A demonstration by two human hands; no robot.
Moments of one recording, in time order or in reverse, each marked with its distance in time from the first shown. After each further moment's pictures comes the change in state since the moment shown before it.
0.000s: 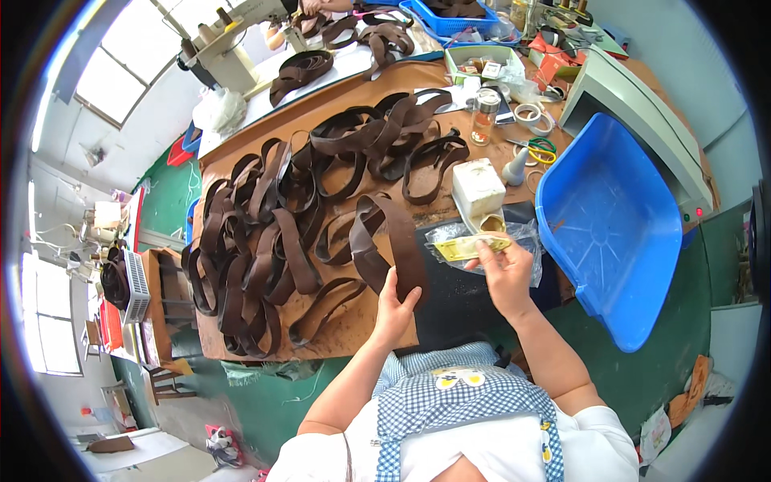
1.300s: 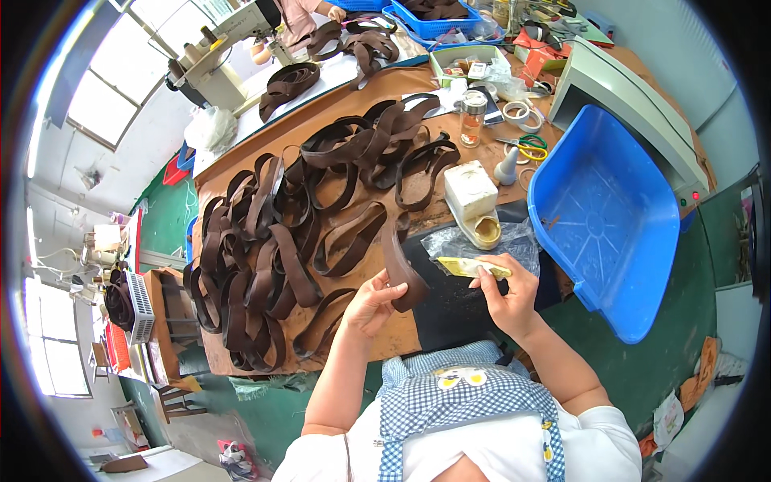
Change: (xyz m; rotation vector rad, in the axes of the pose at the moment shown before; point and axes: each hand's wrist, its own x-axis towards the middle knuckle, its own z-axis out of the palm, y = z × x) left_hand 0.035 0.065 -0.036 -0.549 -0.273 -0.581; right_hand -0.019 -0.015 -0.013 -0.265 0.002 -0.366
